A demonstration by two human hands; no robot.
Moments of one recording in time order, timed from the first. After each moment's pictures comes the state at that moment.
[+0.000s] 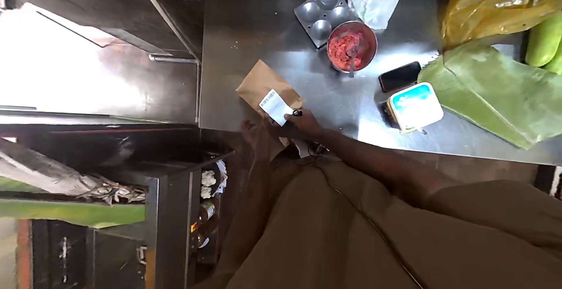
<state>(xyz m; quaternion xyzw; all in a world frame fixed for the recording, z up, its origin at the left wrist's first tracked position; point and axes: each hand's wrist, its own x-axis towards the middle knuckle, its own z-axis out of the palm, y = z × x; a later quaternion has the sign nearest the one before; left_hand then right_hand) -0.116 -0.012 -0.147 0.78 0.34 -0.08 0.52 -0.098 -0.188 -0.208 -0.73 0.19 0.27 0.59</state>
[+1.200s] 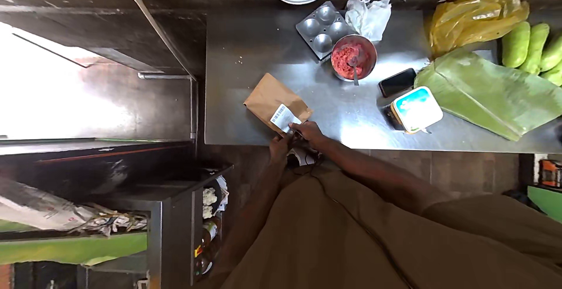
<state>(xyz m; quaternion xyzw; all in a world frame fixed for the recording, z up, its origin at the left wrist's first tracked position) -0.113 -0.005 -0.209 0.56 0.37 -0.26 0.69 -0.097 -0.147 -0.226 -0.60 0.36 0.27 0.66</state>
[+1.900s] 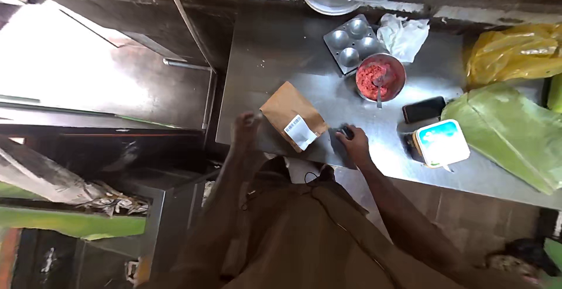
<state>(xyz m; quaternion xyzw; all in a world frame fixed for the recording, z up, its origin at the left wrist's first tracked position) 0.006 0.120 -0.147 0.88 0.14 -0.21 0.40 -0.109 -0.256 -0.210 -0.88 0.23 0.11 0.39</state>
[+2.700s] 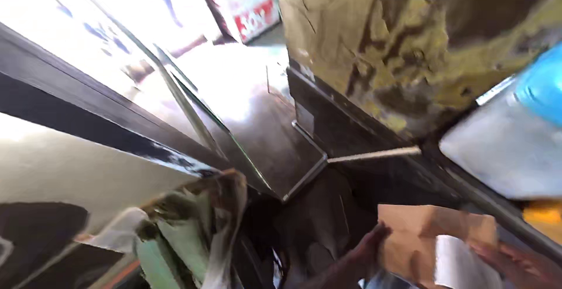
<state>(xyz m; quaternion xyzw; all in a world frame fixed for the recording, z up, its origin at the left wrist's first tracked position) 0.227 0.501 -0.123 0.24 0.20 -0.25 0.92 0.309 0.291 0.058 -0.88 -0.09 0.21 0.42</state>
